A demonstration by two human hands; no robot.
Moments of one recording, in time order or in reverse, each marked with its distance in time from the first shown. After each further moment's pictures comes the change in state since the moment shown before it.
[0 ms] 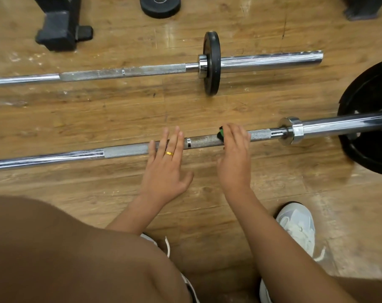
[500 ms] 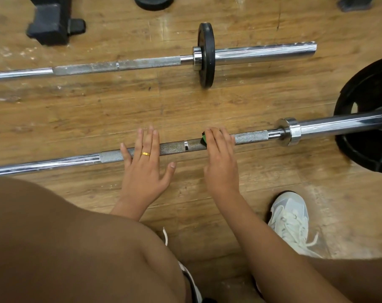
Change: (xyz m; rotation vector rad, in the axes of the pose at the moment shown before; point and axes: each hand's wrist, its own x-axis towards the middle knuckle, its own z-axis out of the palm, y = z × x) left_hand -0.032 -0.022 0.004 -0.031 0.108 -0.126; right_hand -0.037 -0.009 0.006 -0.022 -0.004 -0.142
